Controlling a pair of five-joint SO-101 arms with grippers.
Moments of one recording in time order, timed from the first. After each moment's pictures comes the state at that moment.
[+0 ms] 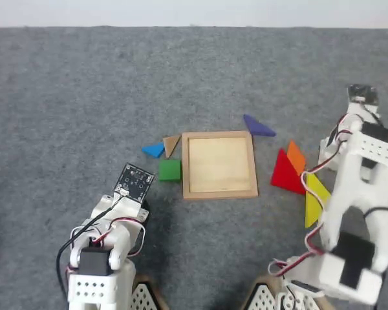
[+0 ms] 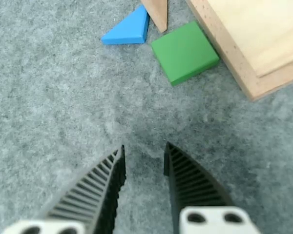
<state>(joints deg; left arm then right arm) -3.3 -103.0 97.1 72.2 -15.2 18.5 -6.3 22.2 67.9 12.1</state>
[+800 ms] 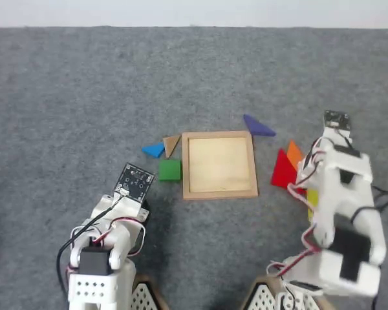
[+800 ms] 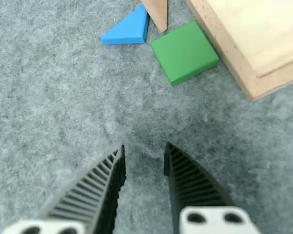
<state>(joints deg) -3.3 -103.0 97.1 72.2 -15.2 14.9 1.2 35.8 55.9 5.9</state>
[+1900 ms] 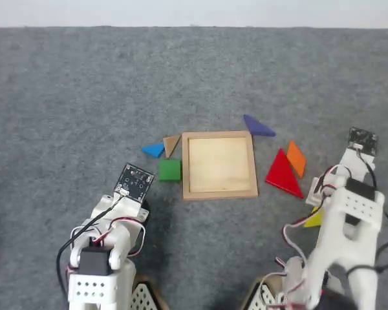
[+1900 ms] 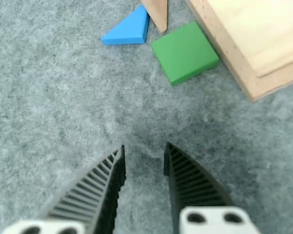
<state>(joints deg) -3.3 -103.0 97.1 72.2 -15.2 21.3 -27.6 57.1 55.3 2.2</state>
